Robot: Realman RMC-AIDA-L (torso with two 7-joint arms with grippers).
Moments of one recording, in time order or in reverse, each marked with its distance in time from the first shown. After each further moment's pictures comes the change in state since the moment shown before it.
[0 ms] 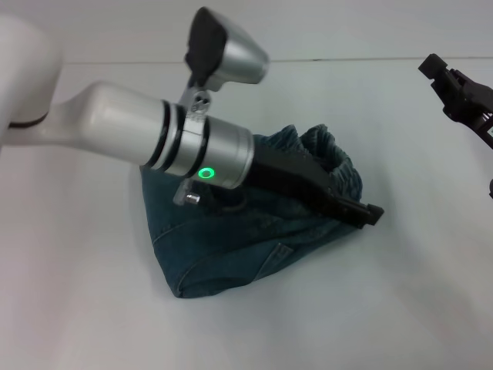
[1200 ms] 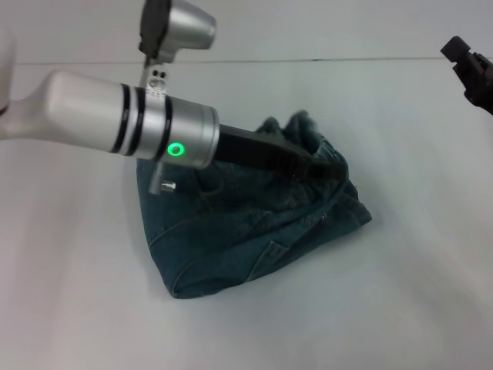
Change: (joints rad) left arm -0.026 -0.007 -0.354 -0.060 0.161 0.109 -0.090; right arm 0.007 -0.002 0.050 -0.037 -0.005 -0.027 0.018
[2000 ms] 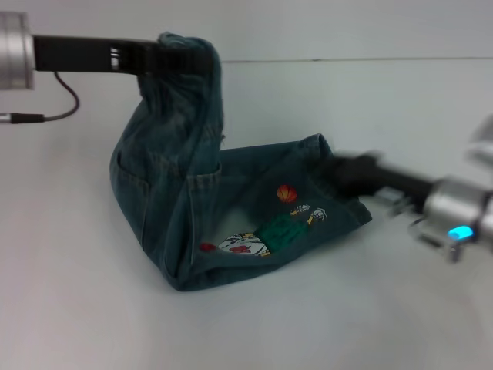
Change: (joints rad) left arm 0.124 0.124 -0.360 0.323 0.008 0.368 -0.149; right arm 0.128 -0.001 -0.014 0.131 -0.487 0.265 -0.059
